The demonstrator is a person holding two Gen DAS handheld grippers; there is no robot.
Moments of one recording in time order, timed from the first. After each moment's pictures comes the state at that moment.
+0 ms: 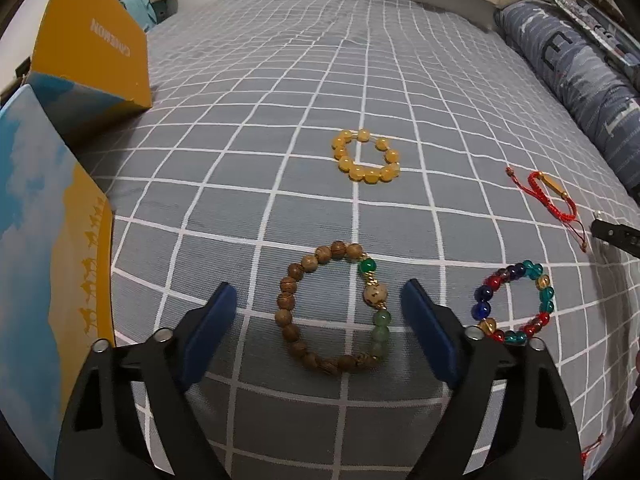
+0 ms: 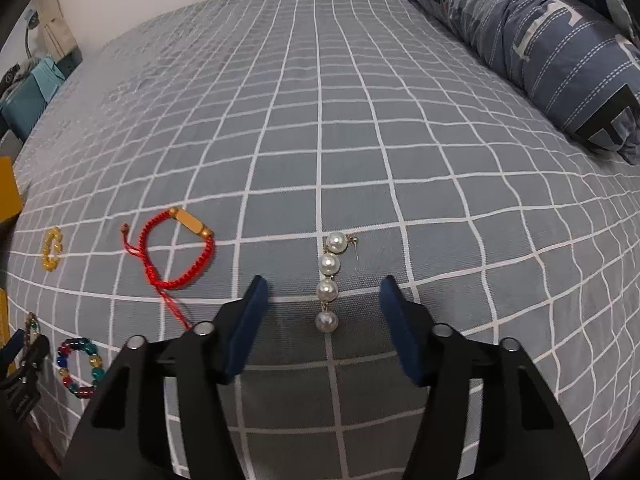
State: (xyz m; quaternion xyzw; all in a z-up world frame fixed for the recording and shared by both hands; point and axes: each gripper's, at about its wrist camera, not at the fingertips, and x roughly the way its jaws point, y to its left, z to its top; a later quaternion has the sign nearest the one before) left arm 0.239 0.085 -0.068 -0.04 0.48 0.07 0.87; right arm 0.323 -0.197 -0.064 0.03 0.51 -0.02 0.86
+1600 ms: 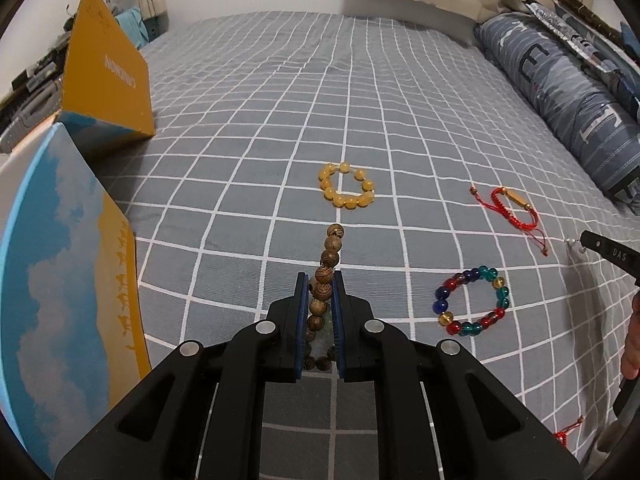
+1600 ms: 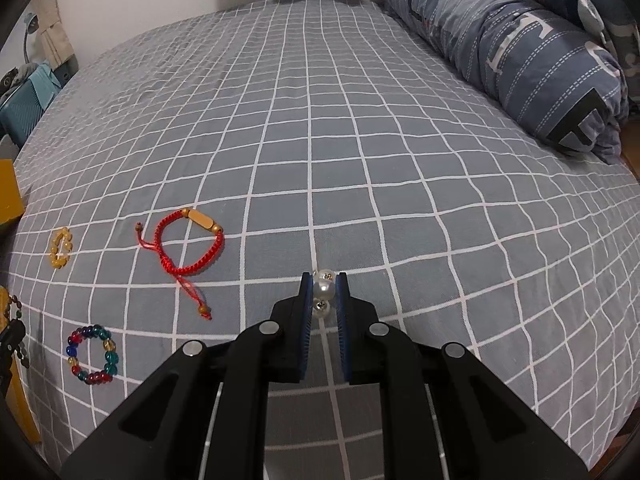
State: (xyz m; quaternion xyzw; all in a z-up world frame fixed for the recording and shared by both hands) left arm 0.218 0.087 -0.031 -0.04 0.45 0.05 0.89; right arm 0.287 -0.195 -0.033 0.02 0.48 -0.05 0.88
